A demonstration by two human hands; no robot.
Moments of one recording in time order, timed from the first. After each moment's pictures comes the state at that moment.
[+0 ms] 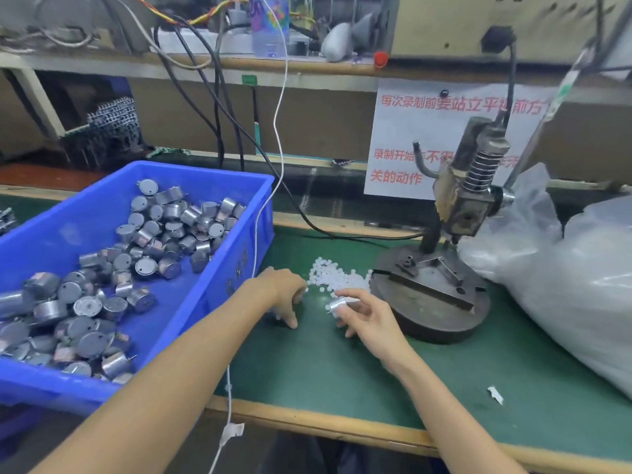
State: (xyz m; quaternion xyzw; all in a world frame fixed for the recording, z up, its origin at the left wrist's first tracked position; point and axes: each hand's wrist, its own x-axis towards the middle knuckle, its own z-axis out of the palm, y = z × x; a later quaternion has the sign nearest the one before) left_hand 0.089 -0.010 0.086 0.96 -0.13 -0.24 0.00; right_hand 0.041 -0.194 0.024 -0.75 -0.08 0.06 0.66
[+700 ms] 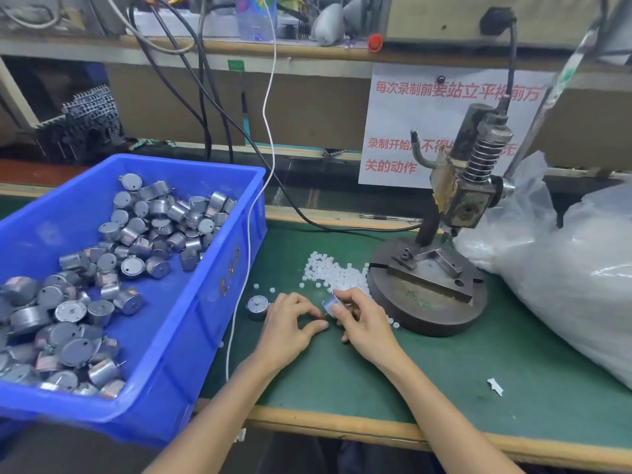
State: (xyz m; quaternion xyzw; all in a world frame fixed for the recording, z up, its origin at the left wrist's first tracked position) left_hand 0.039 -0.029 0.001 0.91 -0.08 0.09 0.39; right_hand 0.042 -0.185 0.009 -0.81 -0.09 0.00 0.59
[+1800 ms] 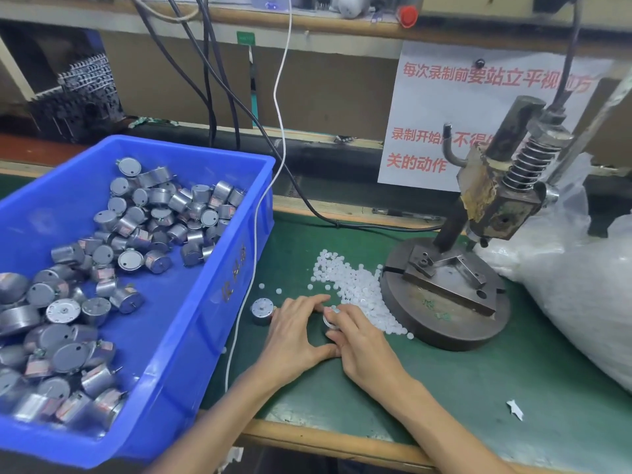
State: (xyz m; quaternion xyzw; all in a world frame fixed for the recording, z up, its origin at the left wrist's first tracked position) left_hand 0.037 -0.024 0.001 0.91 -0.11 0.07 0.38; right_hand 0.039 -0.177 -0.010 -0.89 -0.31 -0.15 0.31
